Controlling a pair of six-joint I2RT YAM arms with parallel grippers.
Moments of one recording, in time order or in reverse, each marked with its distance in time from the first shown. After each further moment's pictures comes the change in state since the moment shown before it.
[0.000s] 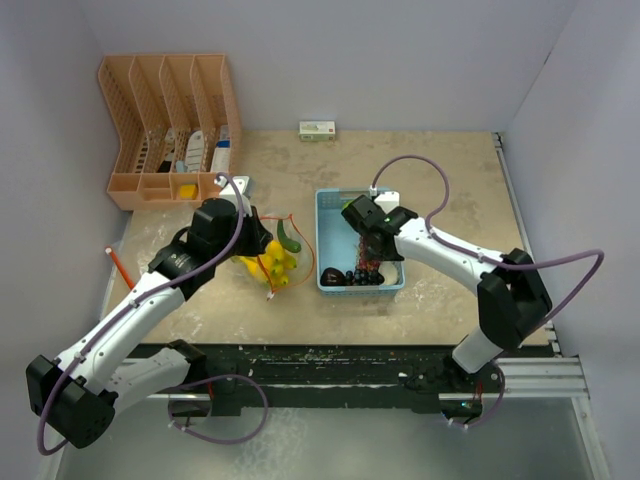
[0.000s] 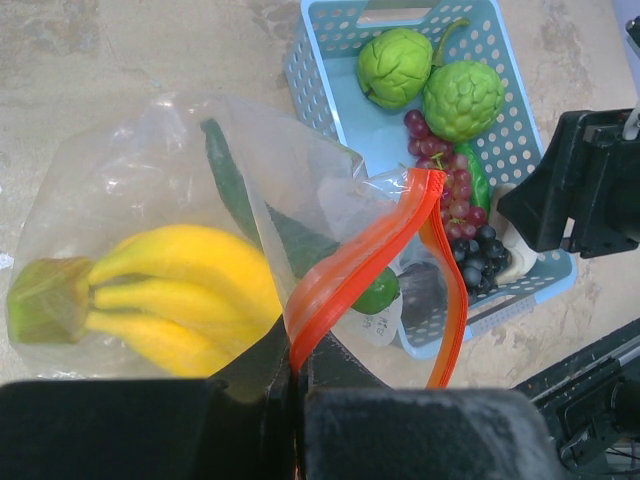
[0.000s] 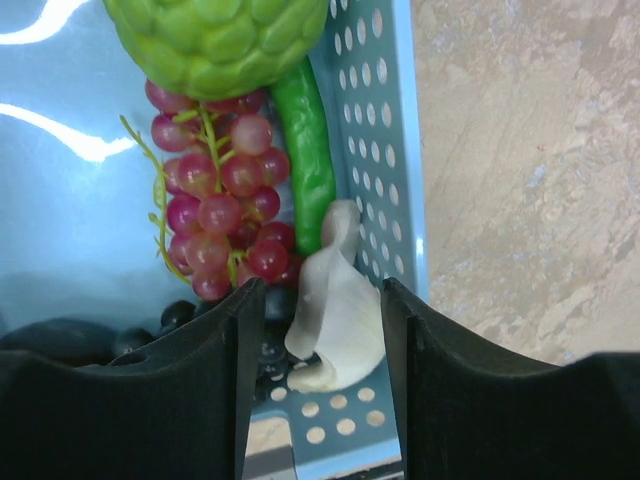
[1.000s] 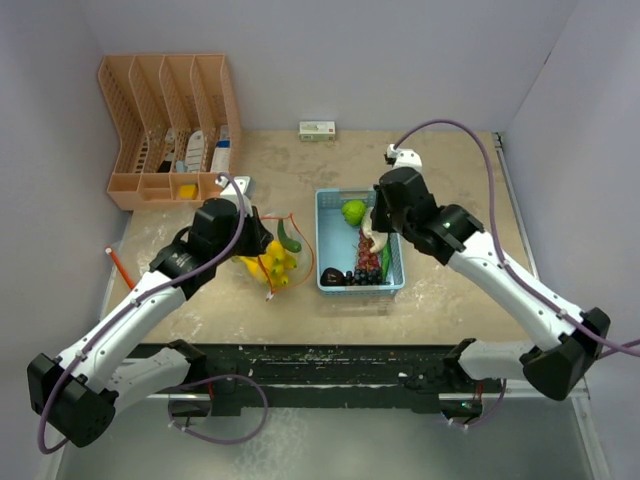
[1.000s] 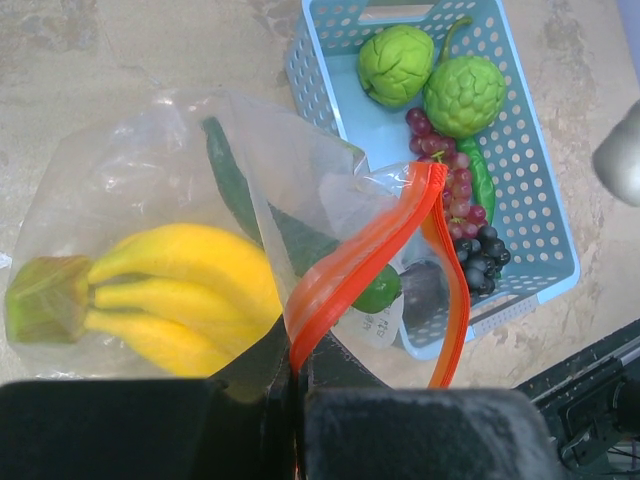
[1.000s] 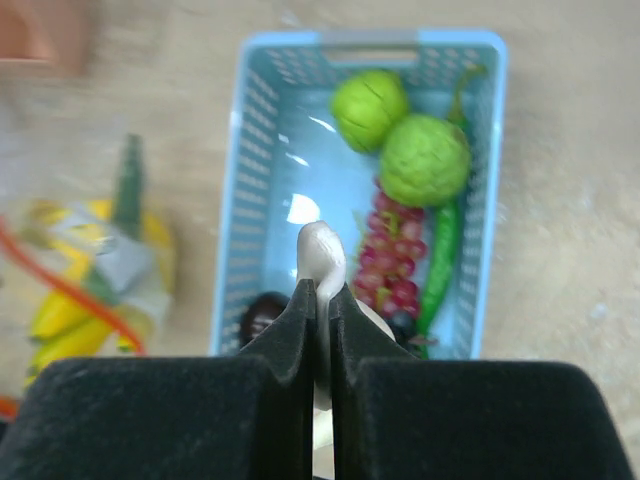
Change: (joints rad) left arm 0.000 0.004 -0.004 0.004 0.001 0.000; right arm -0.013 -0.299 0.117 0.129 -0.163 -0.180
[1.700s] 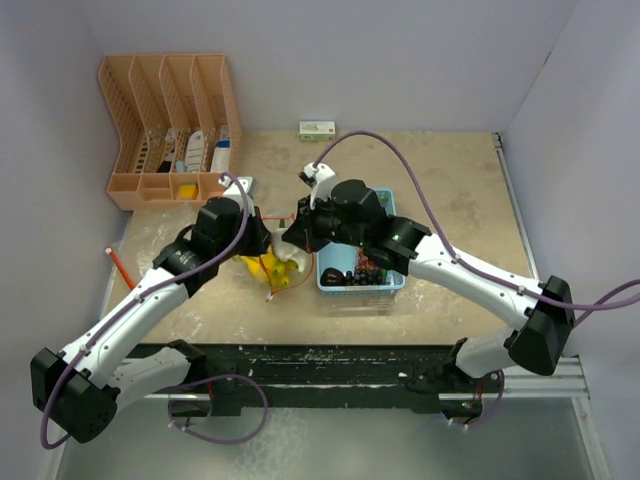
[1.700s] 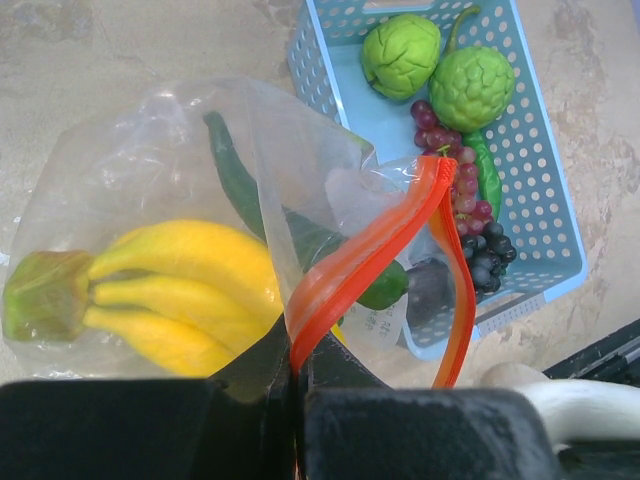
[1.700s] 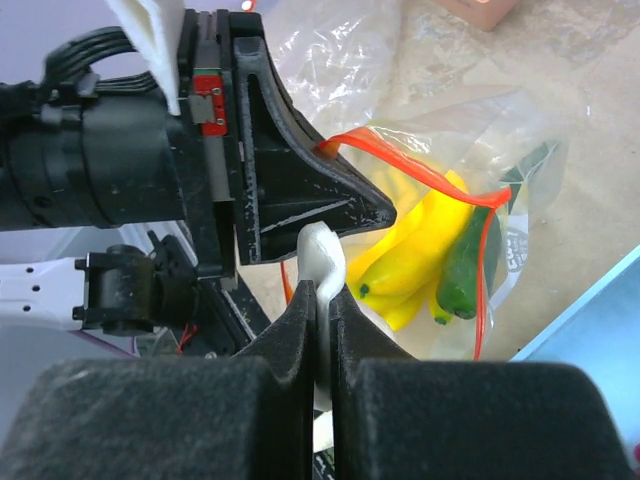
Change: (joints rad) left arm 0.000 0.028 0.000 0.003 0.005 0.000; right arm 0.230 0.120 -0.006 0.483 -0.516 -0.103
